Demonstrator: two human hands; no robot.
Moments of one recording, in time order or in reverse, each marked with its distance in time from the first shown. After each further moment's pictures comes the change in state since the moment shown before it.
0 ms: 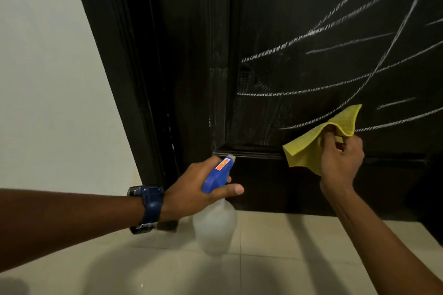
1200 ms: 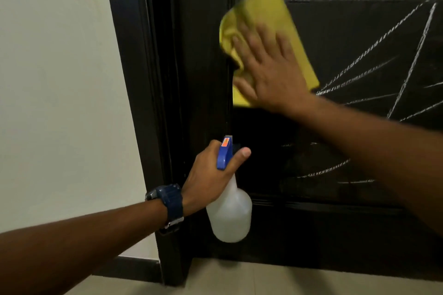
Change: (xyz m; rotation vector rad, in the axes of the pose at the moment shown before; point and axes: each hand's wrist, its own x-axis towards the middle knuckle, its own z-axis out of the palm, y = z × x) left_hand 0.071 0.041 -0.058 0.026 0.473 0.126; right_hand 0.072 -0.218 0.159 -0.935 -0.223 -1.441
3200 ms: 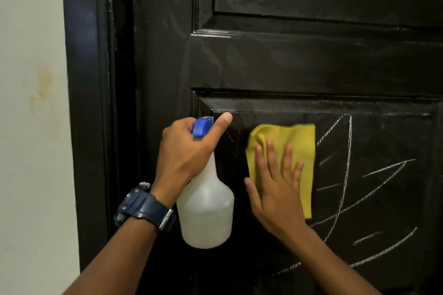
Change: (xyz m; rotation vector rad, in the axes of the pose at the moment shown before) left_hand 0.152 0.140 -0.053 -0.039 0.359 0.235; right_hand -0.074 0.021 -0.003 0.234 0.019 0.469
